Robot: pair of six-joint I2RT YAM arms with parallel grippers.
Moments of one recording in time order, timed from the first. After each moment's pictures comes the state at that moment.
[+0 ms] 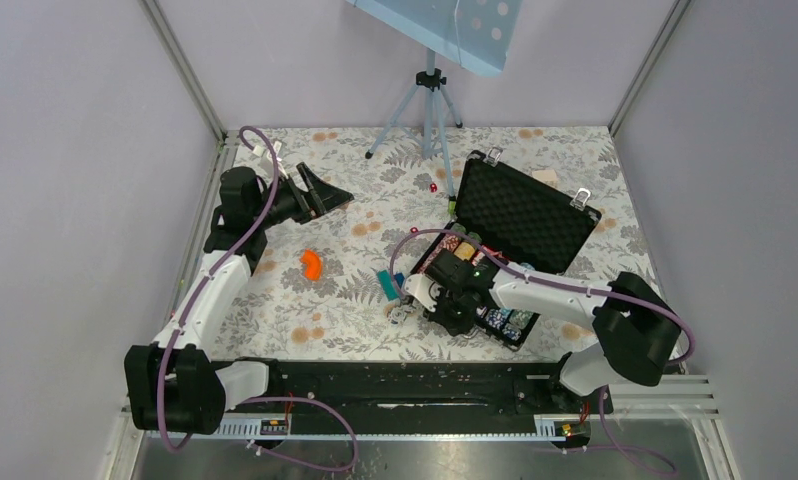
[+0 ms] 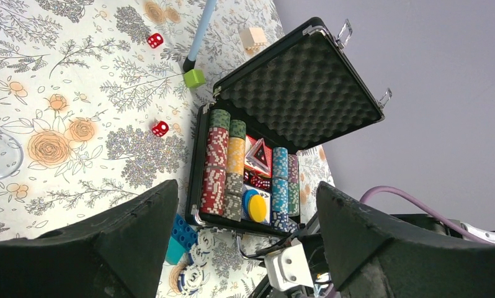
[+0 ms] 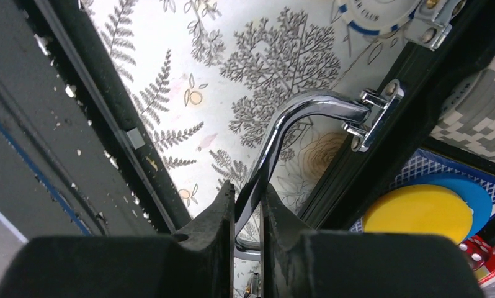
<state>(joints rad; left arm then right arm) -0.06 1.17 0.87 0.01 0.75 -0.70 0.94 1.50 0.87 -0.67 -0.20 -0.34</state>
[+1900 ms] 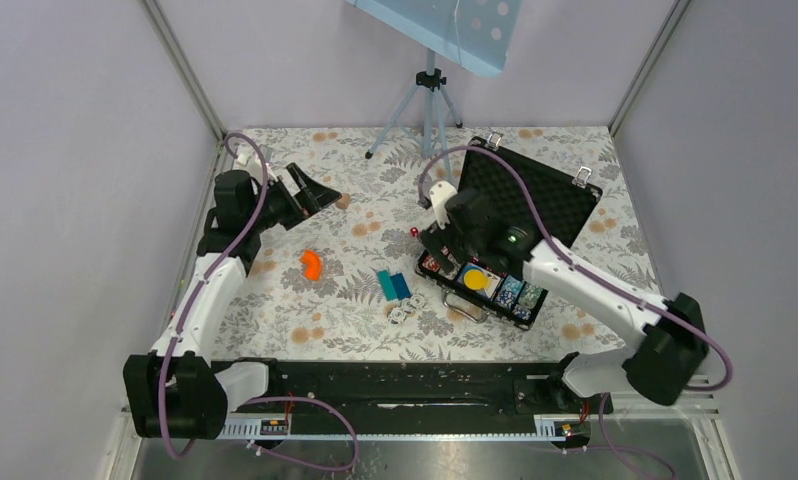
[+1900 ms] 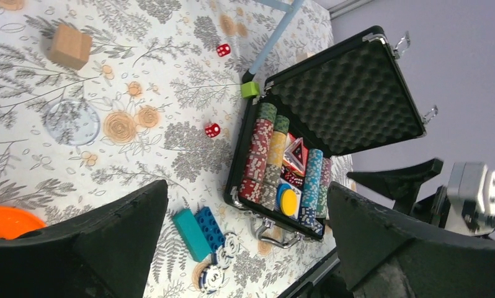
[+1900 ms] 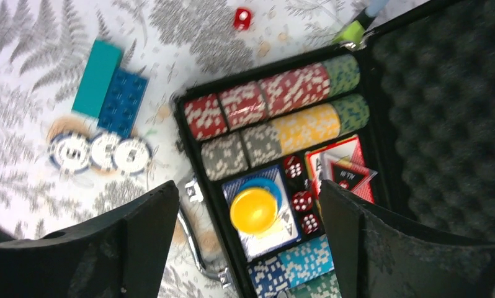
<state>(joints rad) -0.03 1.14 0.88 -0.12 0.59 -0.69 0.78 1.30 1.06 -0.55 0.16 -0.11</state>
